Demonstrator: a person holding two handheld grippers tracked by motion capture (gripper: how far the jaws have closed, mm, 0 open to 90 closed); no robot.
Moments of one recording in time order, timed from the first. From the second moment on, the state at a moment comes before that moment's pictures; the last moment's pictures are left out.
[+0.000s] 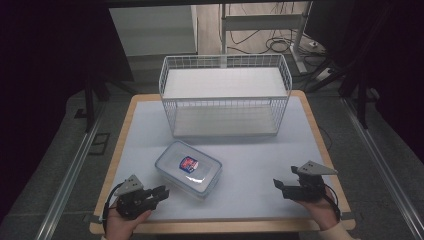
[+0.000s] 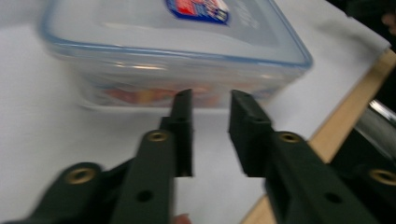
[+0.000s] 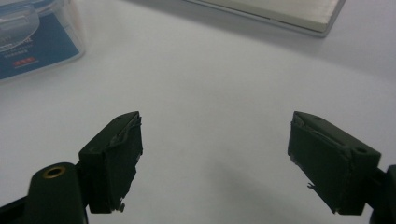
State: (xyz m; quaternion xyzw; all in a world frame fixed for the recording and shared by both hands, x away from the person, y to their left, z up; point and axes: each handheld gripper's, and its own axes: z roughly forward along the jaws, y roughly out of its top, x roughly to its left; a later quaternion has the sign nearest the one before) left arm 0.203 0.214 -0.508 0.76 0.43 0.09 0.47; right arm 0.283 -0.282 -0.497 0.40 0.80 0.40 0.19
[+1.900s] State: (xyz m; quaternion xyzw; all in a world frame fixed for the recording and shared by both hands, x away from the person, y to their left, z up) left arm 0.265 0.098 -0.526 0.81 0.39 0.06 0.44; right arm 0.282 -0.278 -0.501 0.40 0.81 0.39 0.20
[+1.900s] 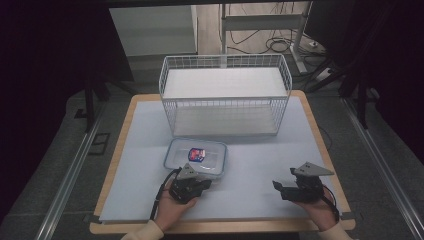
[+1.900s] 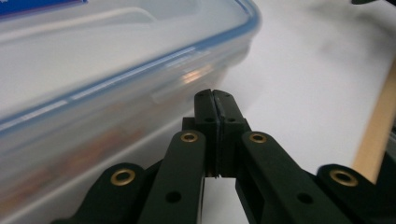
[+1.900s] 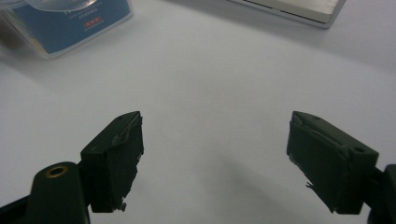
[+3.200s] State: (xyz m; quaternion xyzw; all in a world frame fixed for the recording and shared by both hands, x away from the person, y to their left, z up) left arm 0.331 0.246 -0.533 0.71 0.55 0.08 0.44; right arm 0.284 -0.279 -0.500 0.40 0.81 0.38 0.21
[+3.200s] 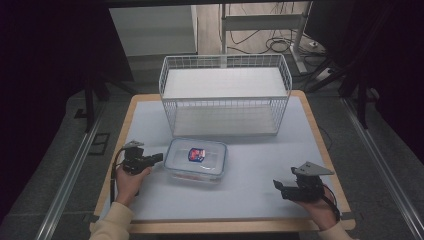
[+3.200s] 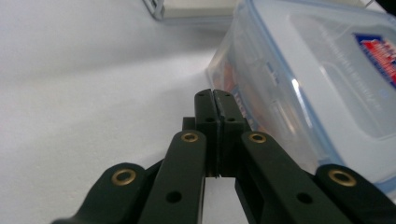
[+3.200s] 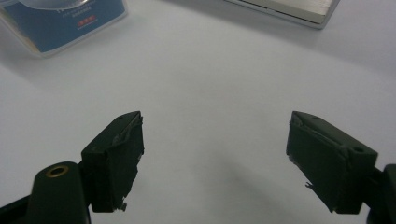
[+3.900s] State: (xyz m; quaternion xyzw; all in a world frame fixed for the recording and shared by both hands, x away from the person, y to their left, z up) left arm 0.330 0.228 -0.536 0.72 0.51 0.02 0.46; right arm 0.285 -0.280 -0.502 0.40 0.81 0.38 0.21
